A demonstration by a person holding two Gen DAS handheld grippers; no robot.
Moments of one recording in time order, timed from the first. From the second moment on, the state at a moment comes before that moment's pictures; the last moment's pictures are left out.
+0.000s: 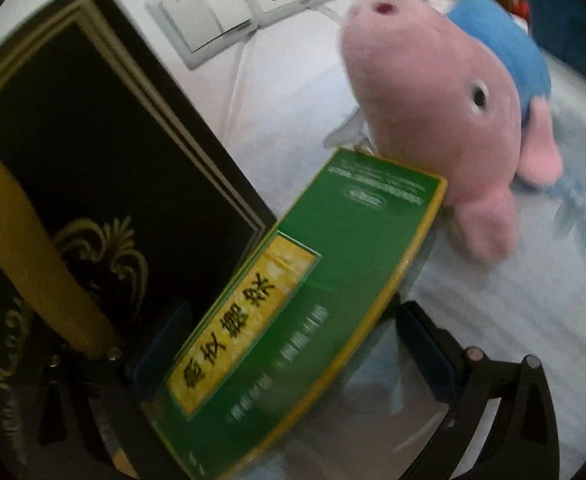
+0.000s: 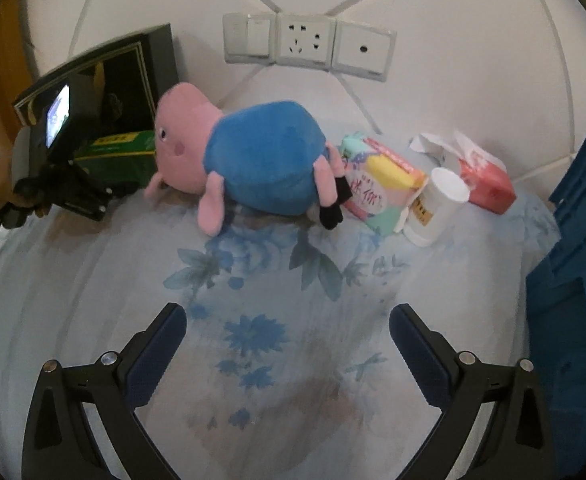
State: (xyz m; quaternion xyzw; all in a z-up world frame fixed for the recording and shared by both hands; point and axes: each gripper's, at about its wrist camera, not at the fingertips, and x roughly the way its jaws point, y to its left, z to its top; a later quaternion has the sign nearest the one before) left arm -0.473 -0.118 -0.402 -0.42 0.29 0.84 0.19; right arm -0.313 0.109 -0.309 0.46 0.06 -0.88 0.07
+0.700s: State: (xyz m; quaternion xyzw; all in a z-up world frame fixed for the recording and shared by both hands) left arm -0.364 -0.158 -0.388 -0.45 0.14 0.87 0.13; right arm -0.433 0.008 -0.321 0.37 0.30 -0.87 0.10
